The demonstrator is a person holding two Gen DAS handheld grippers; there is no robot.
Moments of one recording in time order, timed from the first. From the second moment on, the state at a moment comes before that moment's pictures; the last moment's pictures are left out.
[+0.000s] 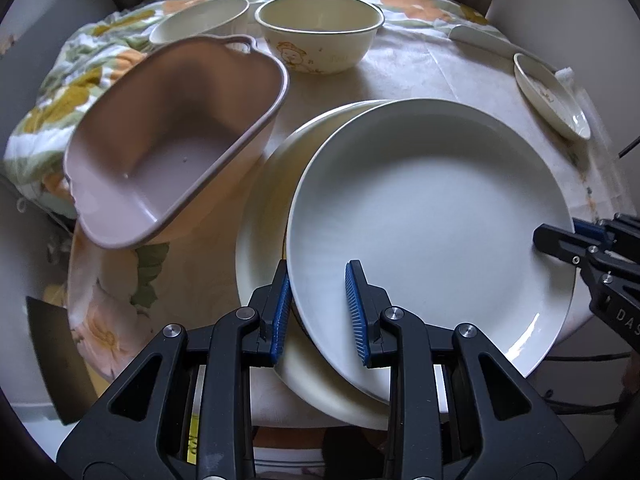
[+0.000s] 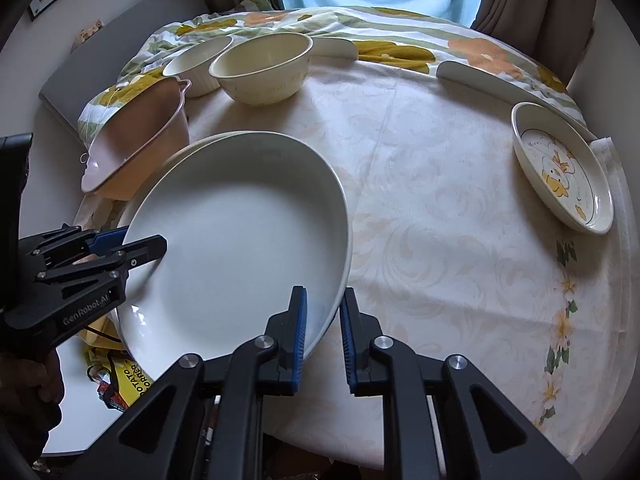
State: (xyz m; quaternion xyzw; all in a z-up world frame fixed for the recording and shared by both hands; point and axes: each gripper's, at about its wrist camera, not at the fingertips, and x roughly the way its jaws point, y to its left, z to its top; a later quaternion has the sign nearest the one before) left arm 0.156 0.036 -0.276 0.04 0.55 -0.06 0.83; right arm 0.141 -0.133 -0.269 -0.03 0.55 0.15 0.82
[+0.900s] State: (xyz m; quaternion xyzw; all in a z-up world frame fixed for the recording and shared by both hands) left arm 0.142 0.004 -0.274 0.19 0.50 0.00 0.84; right arm 0.140 -0.118 -0.270 -0.08 0.54 0.13 0.83
